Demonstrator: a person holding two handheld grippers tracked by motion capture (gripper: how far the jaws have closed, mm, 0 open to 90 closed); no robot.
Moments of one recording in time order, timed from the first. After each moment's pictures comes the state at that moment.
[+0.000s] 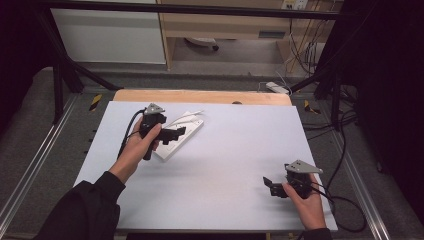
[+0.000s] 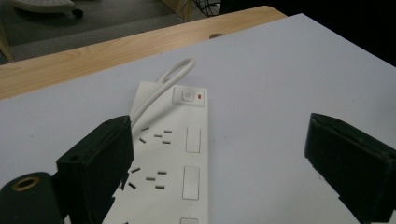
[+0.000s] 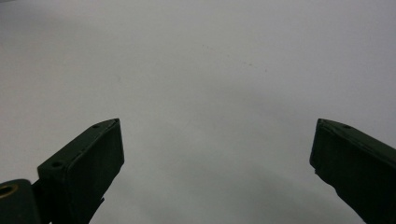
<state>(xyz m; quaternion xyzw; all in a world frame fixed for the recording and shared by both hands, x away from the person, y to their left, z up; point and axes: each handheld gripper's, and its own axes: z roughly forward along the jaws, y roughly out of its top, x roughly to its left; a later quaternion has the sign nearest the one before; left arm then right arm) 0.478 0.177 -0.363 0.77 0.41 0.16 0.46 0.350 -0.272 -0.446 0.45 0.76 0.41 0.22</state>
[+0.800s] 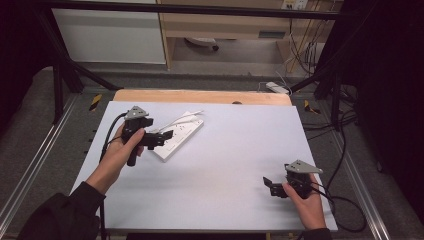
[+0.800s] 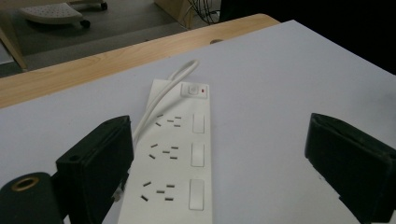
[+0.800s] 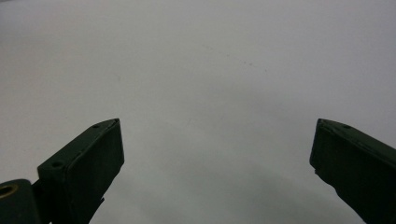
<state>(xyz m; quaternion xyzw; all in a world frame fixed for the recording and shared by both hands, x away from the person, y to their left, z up) 0.440 0.213 -0.341 0.77 0.40 0.18 0.46 0.350 -0.272 -0.446 0.45 0.76 0.41 0.22</state>
